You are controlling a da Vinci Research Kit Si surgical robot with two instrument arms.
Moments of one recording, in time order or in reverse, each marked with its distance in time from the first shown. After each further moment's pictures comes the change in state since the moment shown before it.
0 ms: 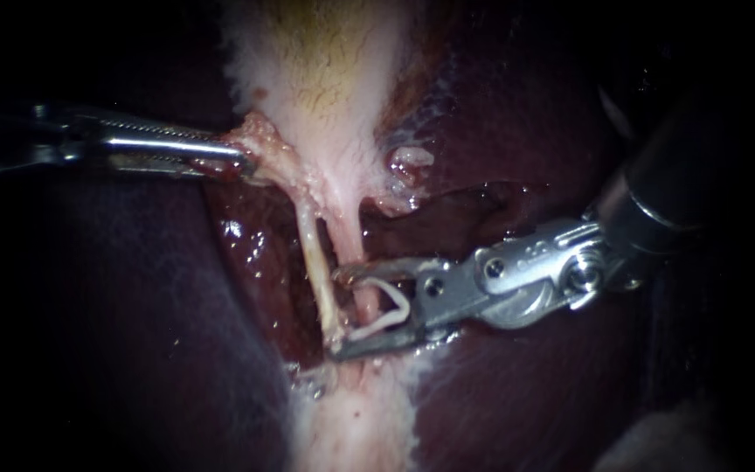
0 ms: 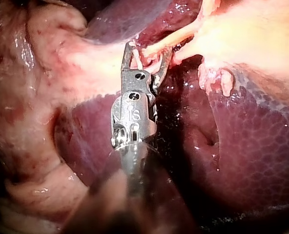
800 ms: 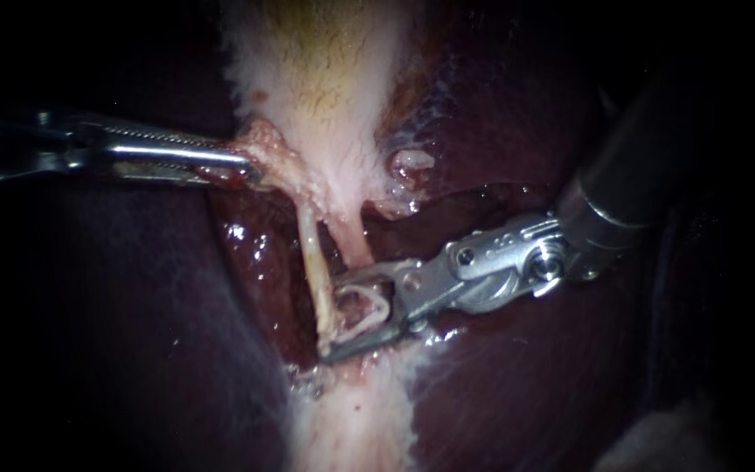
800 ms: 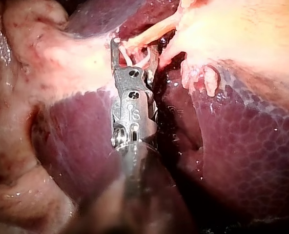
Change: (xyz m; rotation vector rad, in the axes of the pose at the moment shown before) right arm -0.003 0.002 0.004 0.189 0.109 -0.053; left arm 0.000 0.001 0.000 -0.005 0.000 0.004
